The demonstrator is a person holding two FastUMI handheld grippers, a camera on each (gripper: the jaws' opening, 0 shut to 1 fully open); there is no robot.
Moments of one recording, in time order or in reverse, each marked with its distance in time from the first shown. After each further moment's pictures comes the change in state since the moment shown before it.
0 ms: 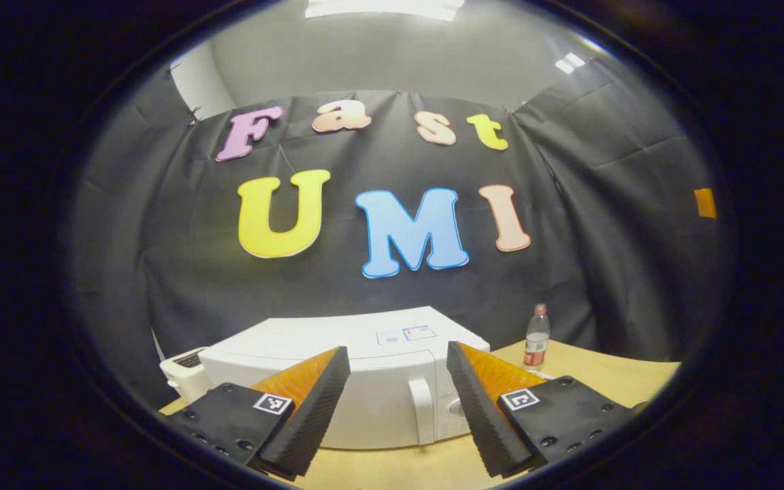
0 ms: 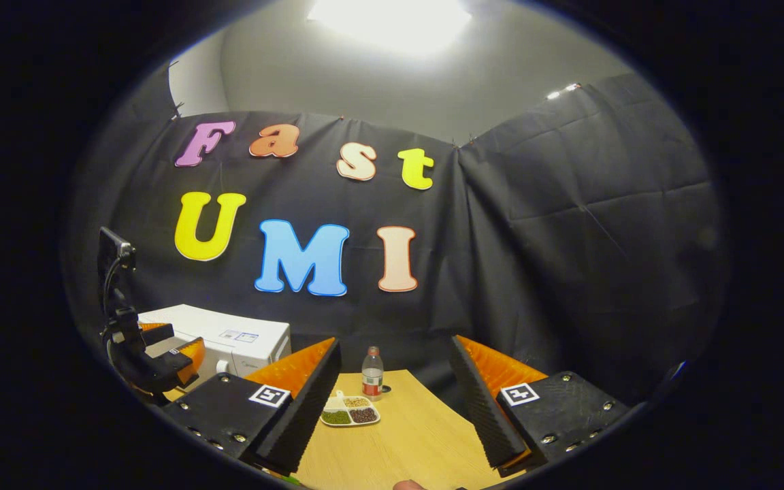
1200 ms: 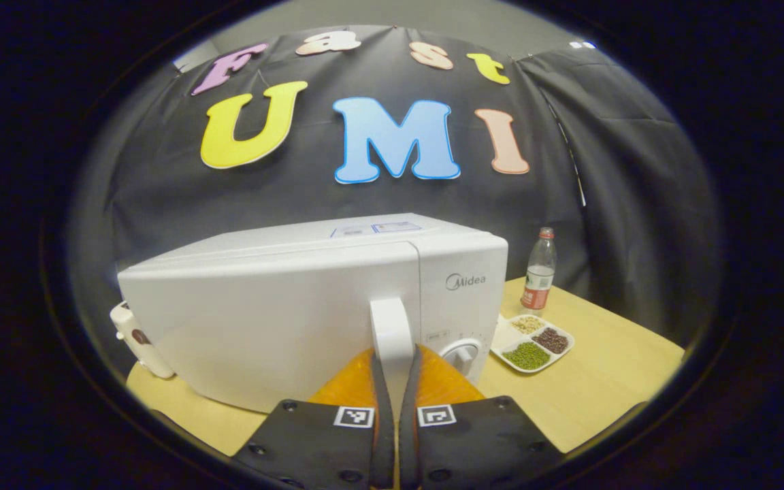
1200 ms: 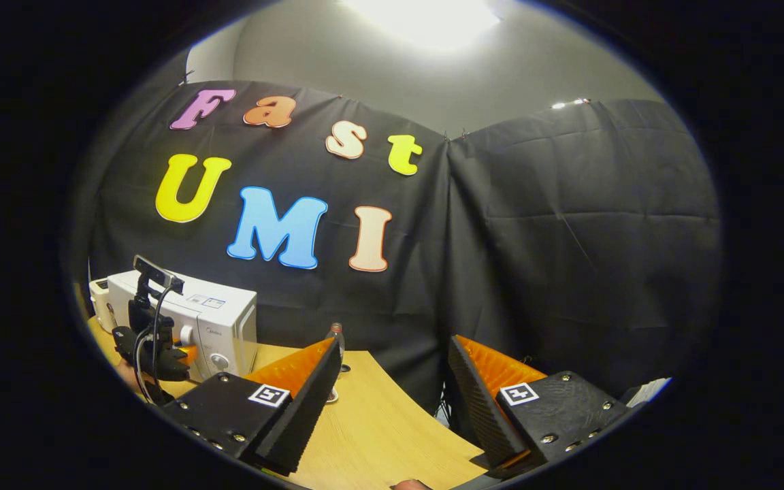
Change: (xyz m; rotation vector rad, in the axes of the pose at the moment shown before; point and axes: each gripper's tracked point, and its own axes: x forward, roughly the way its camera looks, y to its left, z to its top) left arm 0.044 -0.029 -0.131 -0.076 0.304 -0.040; right arm -0.027 -0.026 -0.005 -0.114 0.063 -0.068
